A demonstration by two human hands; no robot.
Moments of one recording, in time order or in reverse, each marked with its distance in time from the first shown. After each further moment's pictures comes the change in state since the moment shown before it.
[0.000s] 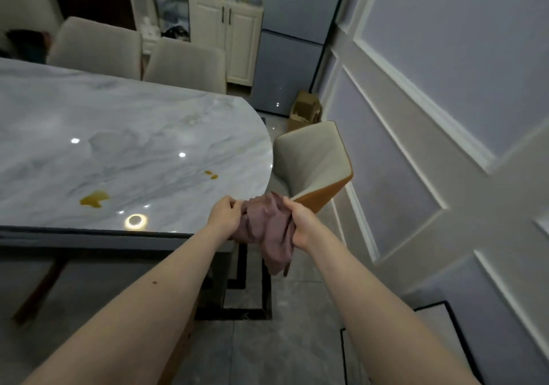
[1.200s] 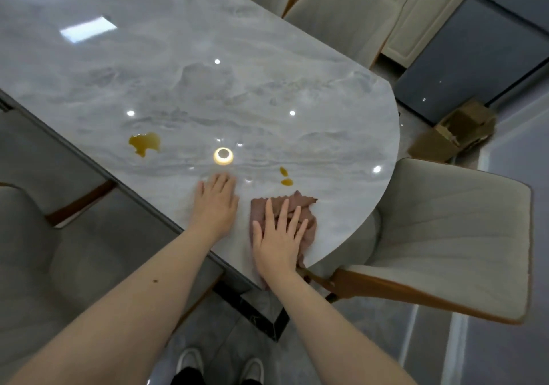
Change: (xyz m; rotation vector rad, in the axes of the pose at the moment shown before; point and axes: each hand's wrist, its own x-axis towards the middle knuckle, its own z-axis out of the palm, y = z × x) left_hand 0.162 -0.137 -0.013 0.628 0.277 -0.194; right_hand 0.259 0.092 0.064 -1.920 -0.145 -0.800
